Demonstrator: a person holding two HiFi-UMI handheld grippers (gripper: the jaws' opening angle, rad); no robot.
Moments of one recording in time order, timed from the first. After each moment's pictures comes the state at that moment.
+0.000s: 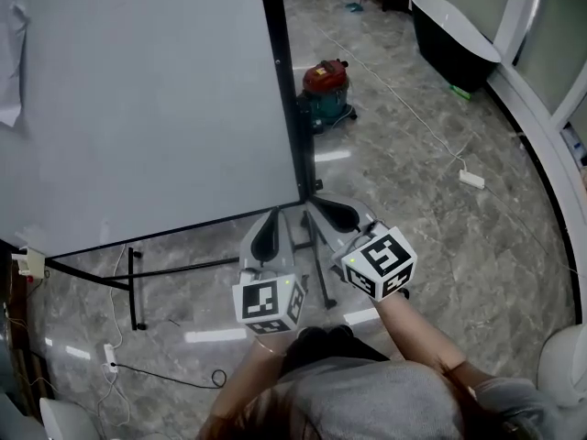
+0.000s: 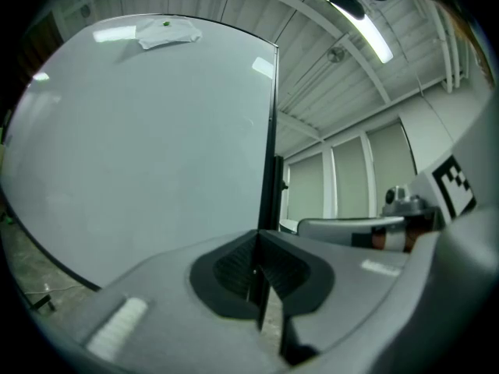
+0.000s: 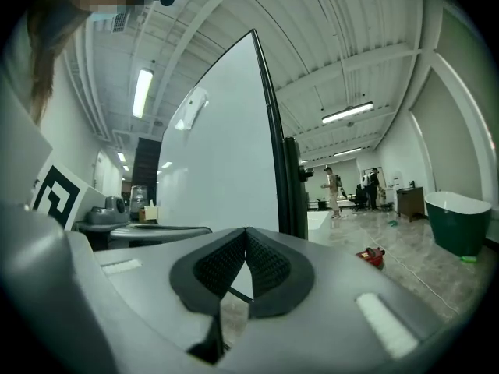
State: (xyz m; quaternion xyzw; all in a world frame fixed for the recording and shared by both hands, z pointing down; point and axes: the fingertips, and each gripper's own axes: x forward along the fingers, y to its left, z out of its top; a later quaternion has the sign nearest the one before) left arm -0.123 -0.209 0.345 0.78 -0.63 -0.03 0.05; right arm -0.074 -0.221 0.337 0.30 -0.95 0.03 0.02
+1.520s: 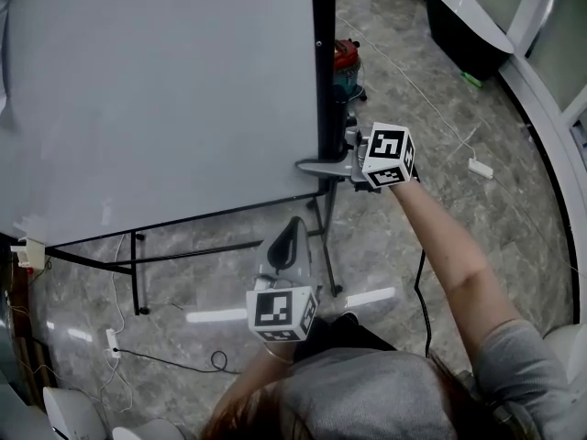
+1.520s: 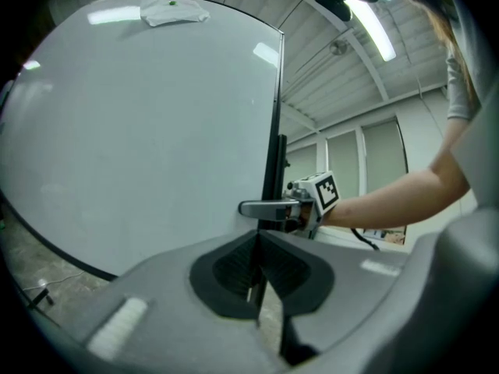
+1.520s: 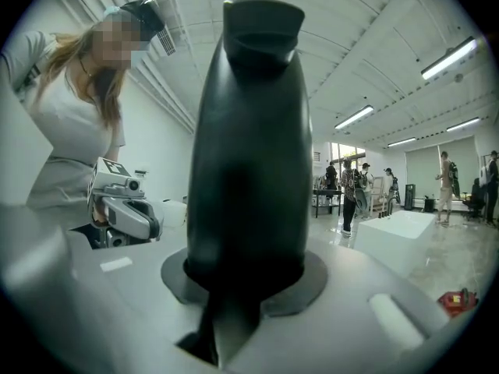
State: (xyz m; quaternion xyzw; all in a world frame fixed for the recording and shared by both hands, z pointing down) left arm -0.116 -0.185 0.385 0.80 -0.60 0.00 0.08; right arm -0.129 -0.287 0.376 -0.07 -0.99 -0.02 0.08
